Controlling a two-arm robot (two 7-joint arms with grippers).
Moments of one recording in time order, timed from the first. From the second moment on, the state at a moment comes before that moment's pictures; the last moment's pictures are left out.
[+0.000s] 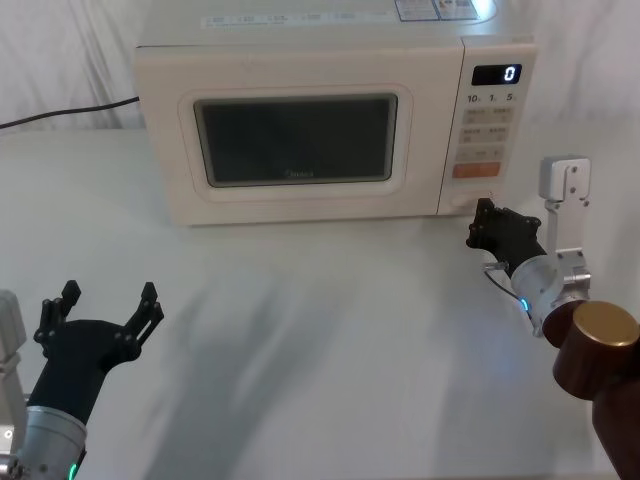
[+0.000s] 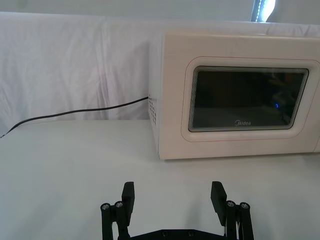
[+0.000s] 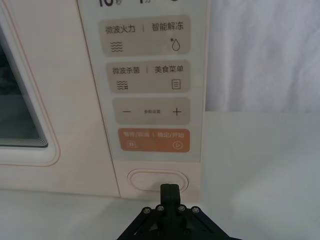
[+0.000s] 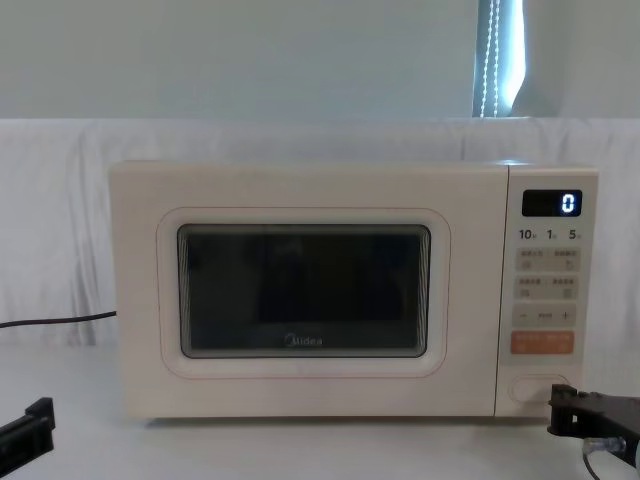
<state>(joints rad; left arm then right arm) 0.27 0.24 0.04 -1.85 -0.25 -0.02 -0.02 0.48 0.03 -0.09 -0.89 0.12 -0.14 0.14</state>
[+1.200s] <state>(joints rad) 0.27 0.24 0.04 -1.85 -0.25 -0.02 -0.02 0.60 0.02 -0.08 -0.70 0.11 -0.21 0.16</state>
